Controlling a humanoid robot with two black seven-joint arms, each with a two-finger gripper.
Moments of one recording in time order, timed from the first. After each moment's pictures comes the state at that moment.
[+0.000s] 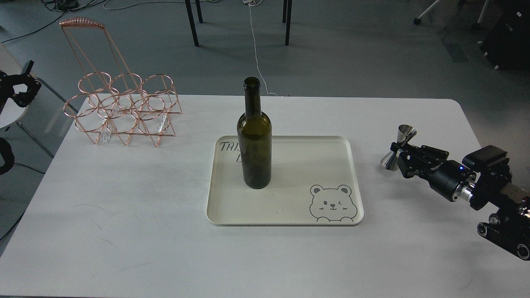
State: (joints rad) left arm -0.72 0.73 -0.67 -0.59 -0.40 -0.49 -0.27; right arm 0.65 -0.66 0.11 0.83 -1.46 -0.49 0.49
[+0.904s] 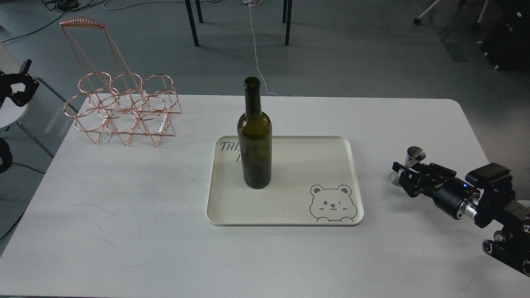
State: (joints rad) left arm -0.72 0.74 -0.67 -0.59 -0.40 -0.49 -0.27; right arm 0.58 -0.68 0.09 0.86 -1.45 -0.49 0.49
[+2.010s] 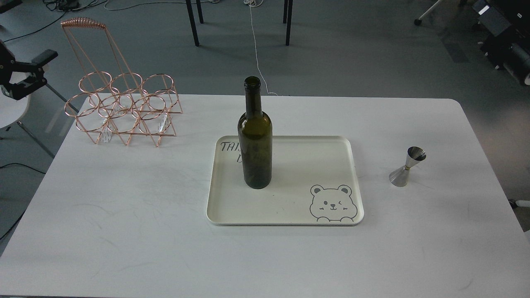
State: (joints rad) left arm -0.72 1.26 -0.61 -1.43 0.11 -0.49 -0.26; right arm 1.08 -0.77 0.20 0.75 -0.77 -0.14 0.49
